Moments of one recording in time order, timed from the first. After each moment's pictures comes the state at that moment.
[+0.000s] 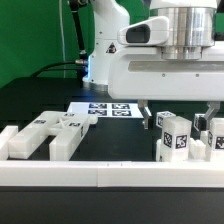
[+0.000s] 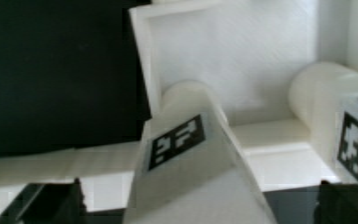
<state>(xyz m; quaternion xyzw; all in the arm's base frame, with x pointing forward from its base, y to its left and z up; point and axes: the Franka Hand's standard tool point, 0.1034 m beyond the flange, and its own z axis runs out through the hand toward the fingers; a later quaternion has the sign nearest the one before) 0.635 0.061 0.075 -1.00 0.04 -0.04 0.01</state>
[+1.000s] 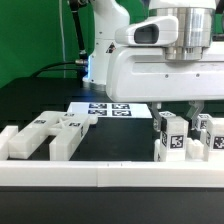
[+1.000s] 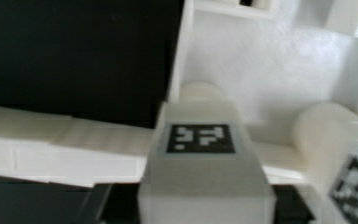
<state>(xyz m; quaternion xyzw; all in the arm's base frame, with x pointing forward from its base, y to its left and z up) 0.635 0.057 0.074 -1.00 -0.07 -0.04 0.00</state>
